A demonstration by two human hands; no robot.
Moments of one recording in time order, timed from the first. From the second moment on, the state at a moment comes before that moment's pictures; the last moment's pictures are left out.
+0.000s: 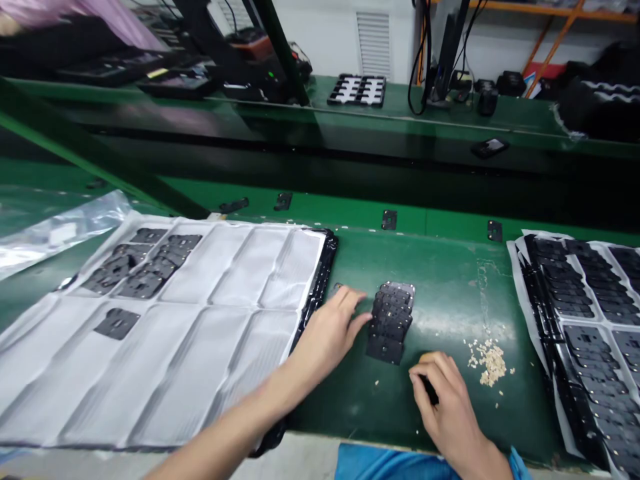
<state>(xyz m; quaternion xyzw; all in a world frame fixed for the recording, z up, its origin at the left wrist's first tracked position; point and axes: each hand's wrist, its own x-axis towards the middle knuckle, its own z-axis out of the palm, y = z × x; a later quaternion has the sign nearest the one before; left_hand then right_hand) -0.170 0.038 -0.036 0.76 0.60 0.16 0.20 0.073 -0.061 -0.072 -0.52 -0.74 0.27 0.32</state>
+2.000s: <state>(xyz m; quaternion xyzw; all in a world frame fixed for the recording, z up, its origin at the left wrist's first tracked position) -0.006 0.018 0.022 0.74 0.42 0.24 0.46 0.149 -0.025 -0.017 -0.49 -0.45 0.44 0.60</state>
